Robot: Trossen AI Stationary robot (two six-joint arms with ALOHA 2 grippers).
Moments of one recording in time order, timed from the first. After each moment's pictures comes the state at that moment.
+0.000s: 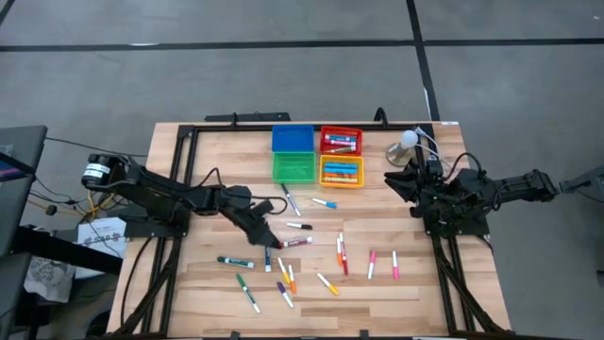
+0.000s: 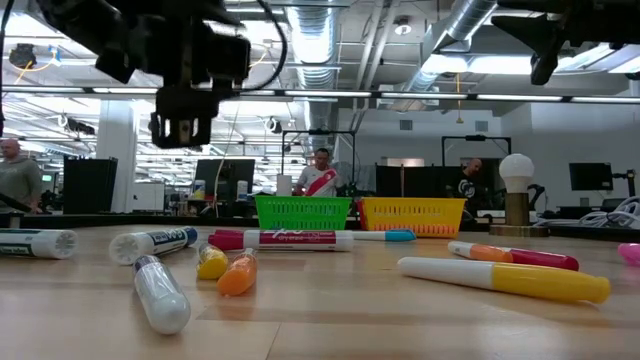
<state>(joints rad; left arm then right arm) -0.13 1.37 0.55 0.44 0.45 -1.07 0.17 0.26 0.24 0.24 0.34 0.33</state>
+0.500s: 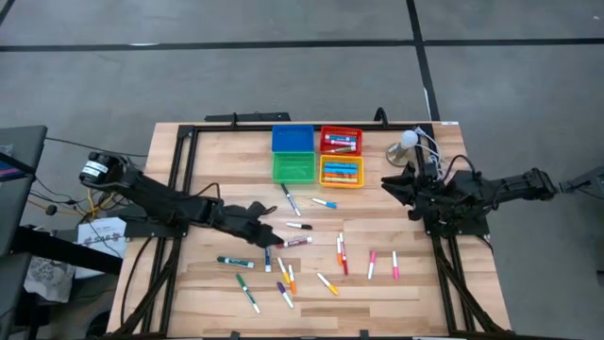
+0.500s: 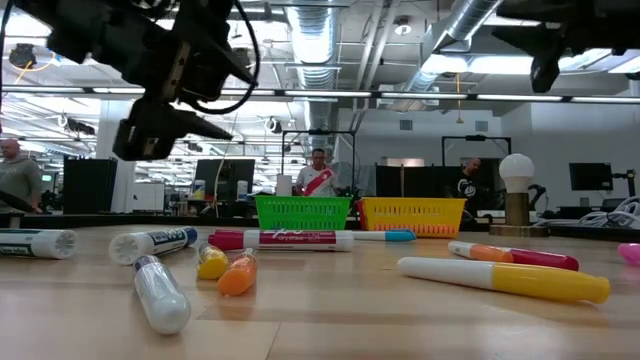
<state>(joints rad) -0.30 1.35 0.55 0.28 -0.06 -1.31 0.19 0.27 0.24 0.16 0.33 0.36</state>
